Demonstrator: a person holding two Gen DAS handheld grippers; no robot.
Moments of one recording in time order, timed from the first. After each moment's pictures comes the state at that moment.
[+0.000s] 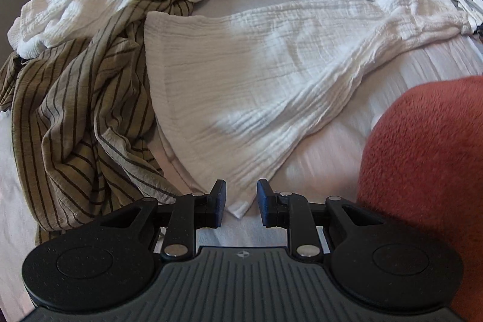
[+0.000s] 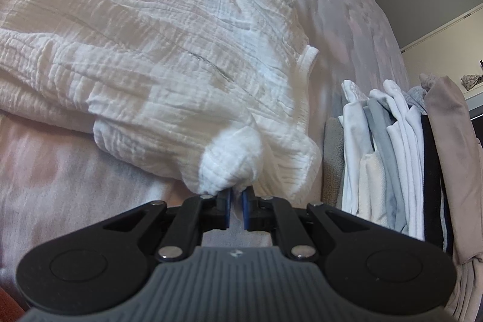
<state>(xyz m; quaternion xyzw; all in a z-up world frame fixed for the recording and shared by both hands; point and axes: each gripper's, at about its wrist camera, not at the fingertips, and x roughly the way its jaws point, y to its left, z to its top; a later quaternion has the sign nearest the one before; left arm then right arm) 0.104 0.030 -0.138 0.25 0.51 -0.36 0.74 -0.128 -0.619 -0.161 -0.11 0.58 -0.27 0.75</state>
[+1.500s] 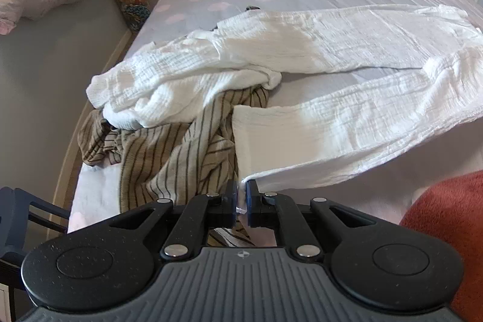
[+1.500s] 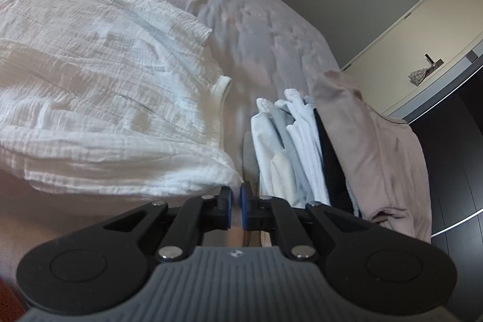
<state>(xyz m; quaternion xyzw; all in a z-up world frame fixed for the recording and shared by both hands) 0.125 0.029 -0.046 0.25 0.40 -0.26 0.84 -0.192 -0.622 -0.091 -0.13 0.47 -0.36 0.80</state>
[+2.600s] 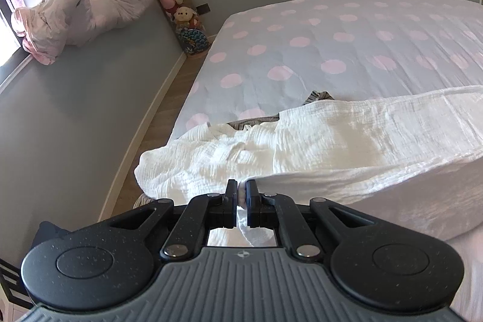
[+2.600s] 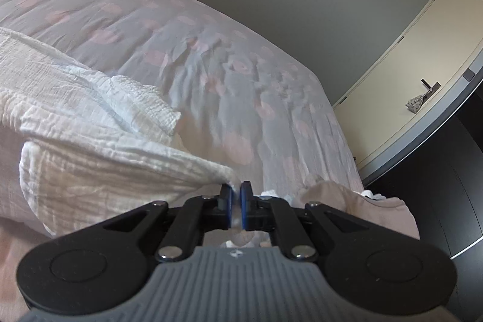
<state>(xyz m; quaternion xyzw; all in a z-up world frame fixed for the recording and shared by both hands) 0.264 -0.085 0.033 0.25 0.36 -0.16 0.88 -0.105 -0.691 -0.050 -0.13 0.42 -0.36 0.82</state>
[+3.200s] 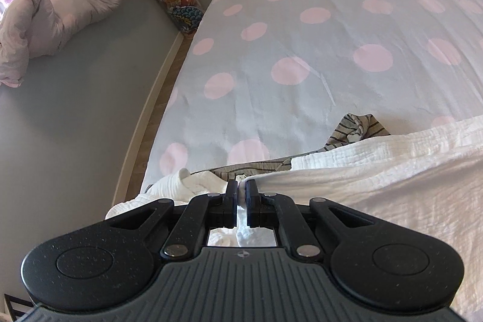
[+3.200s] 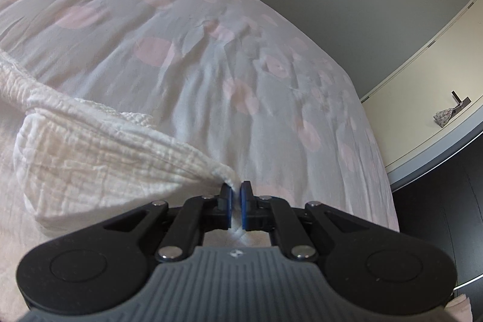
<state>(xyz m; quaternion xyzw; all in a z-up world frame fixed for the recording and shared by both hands) 0.432 -0.196 -0.065 0.31 0.41 -0.13 0.85 0.047 -0.779 -0.127 -0.15 0.47 -0.34 0.80</state>
